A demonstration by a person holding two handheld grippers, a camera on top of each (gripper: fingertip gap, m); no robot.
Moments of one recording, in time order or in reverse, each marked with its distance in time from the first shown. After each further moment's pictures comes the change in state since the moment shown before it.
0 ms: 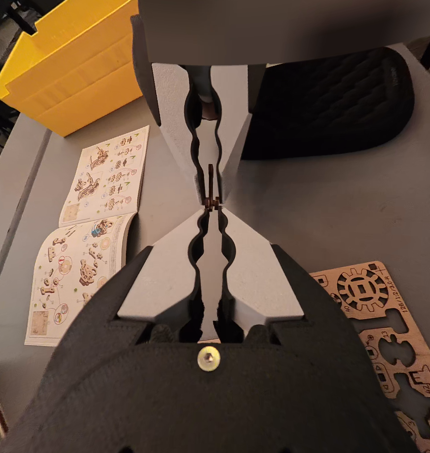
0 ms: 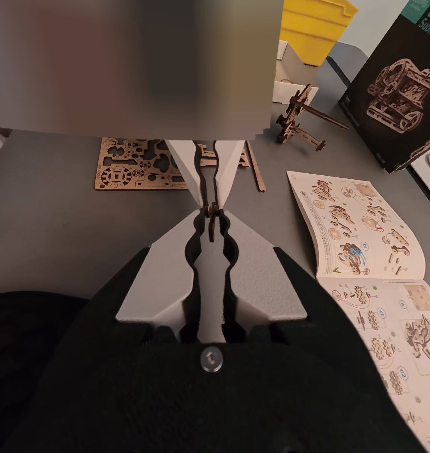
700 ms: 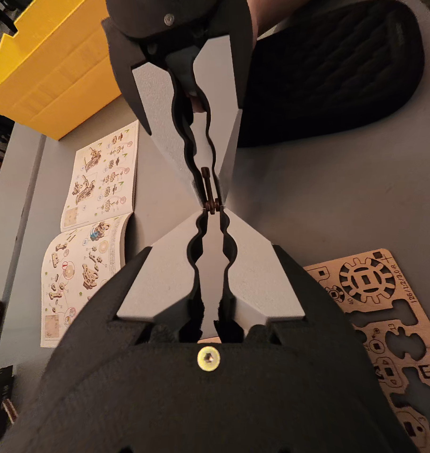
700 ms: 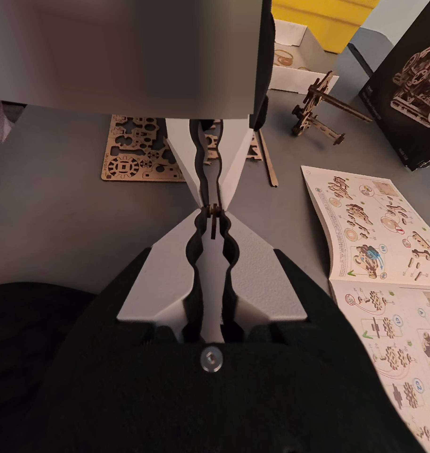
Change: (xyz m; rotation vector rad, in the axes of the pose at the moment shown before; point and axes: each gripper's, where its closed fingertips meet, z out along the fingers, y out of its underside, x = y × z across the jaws) left arm 0.008 0.007 0.005 -0.060 0.005 0.090; right arm -0.009 0.008 0.006 -0.034 -0.047 -0.012
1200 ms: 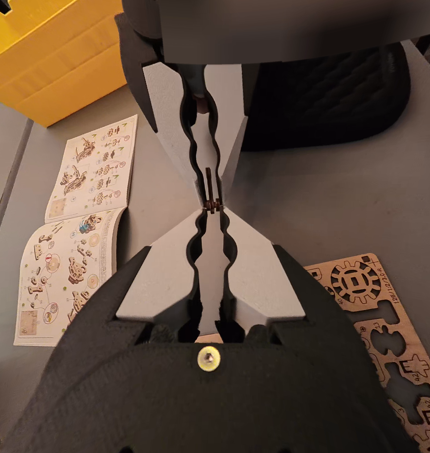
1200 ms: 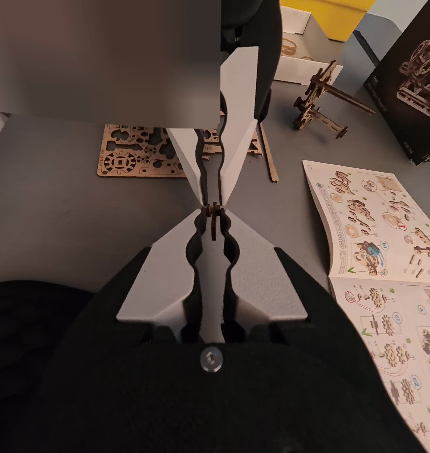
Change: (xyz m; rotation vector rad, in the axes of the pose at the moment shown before) left arm -0.001 0.000 -0.003 0.021 0.032 -0.092; right arm 0.002 0.004 0.002 -0.030 -0.003 0.003
